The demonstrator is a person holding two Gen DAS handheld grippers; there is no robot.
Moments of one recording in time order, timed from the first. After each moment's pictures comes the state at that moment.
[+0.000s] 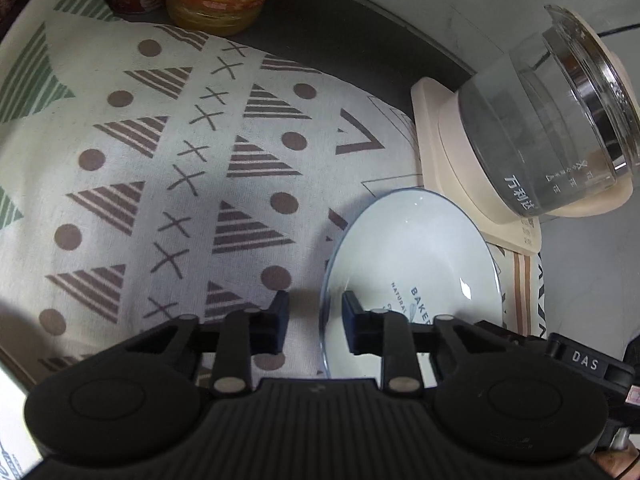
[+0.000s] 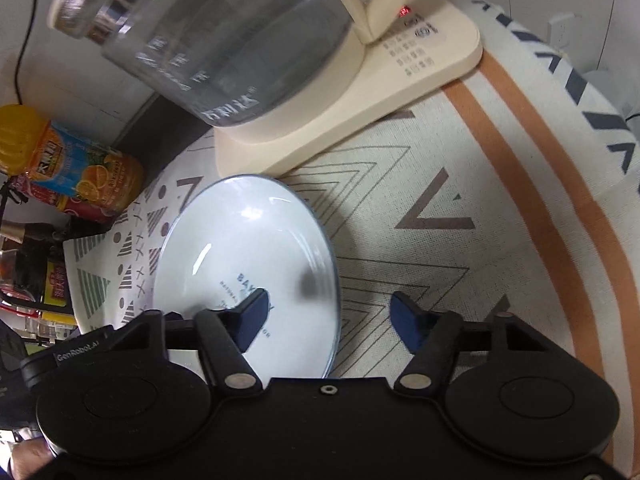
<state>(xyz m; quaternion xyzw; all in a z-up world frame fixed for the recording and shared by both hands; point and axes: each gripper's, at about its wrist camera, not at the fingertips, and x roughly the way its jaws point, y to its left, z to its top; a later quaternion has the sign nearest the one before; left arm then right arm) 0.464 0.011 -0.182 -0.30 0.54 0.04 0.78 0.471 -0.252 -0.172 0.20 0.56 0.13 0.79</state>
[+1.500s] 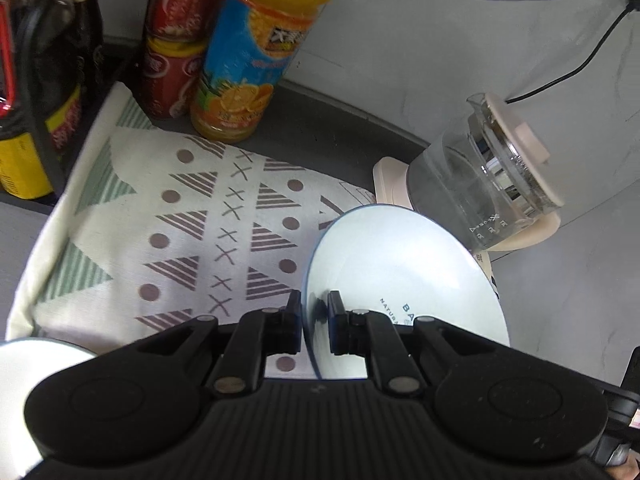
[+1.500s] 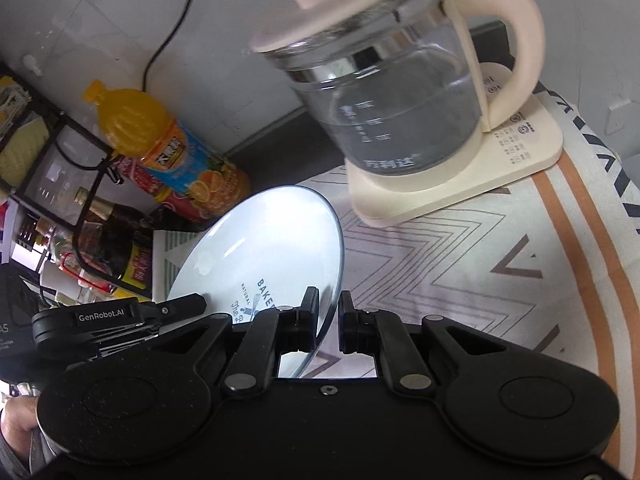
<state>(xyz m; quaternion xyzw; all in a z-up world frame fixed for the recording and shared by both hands) 0.412 0.049 -0.094 -0.29 0.46 0.03 0.84 0.428 -0.215 -0.092 0.17 0.47 0.23 0.84</state>
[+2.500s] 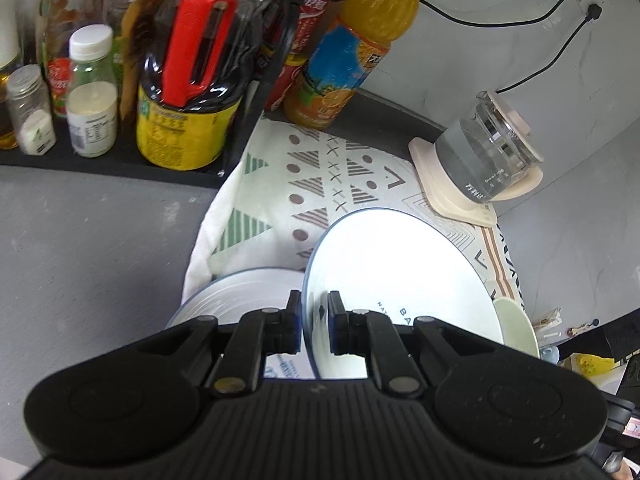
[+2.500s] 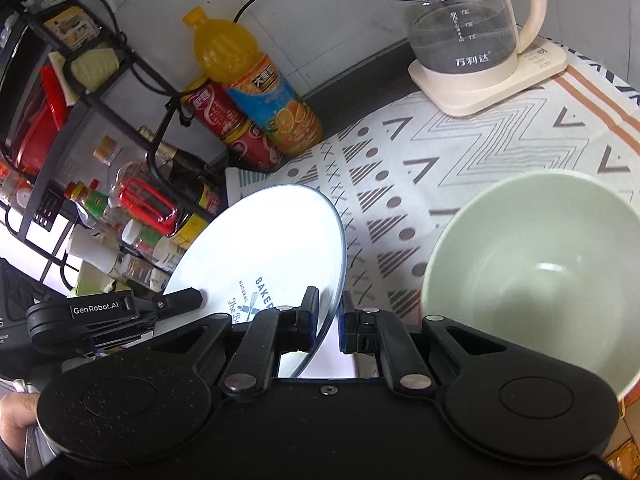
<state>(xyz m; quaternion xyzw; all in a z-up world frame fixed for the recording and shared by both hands) 0.276 0.161 -0.076 -0.26 0.47 -0.01 0.84 0.263 -0.088 -0.083 0.20 0.44 0.17 0.86</state>
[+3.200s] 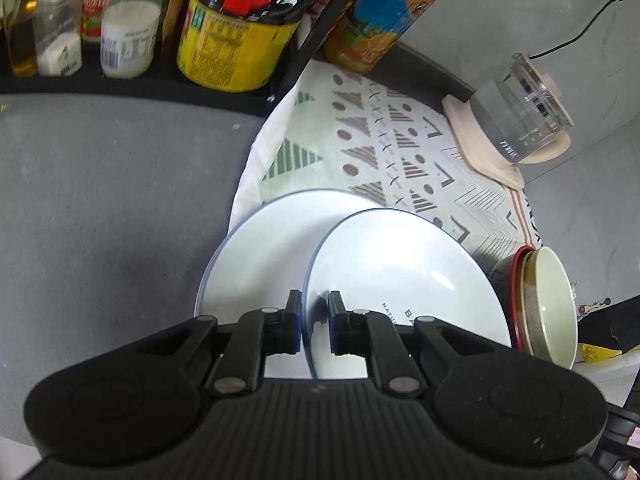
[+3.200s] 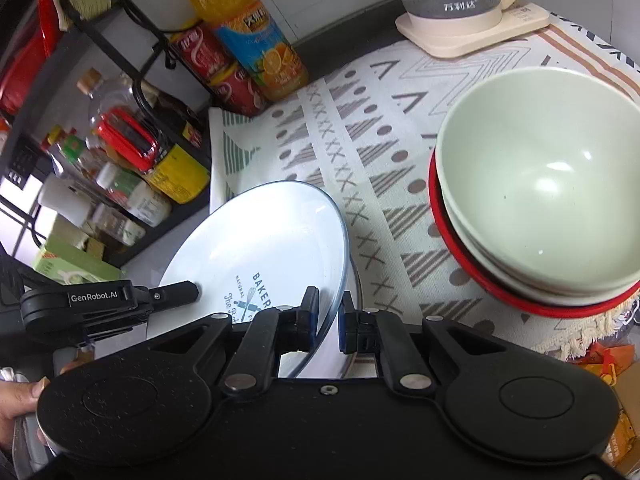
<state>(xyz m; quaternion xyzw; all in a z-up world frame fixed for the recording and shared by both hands) 0.249 0.179 -0.132 -0.27 0.51 -0.01 0.82 0.221 -0.052 -0.118 0.17 0.47 0.14 0.85</state>
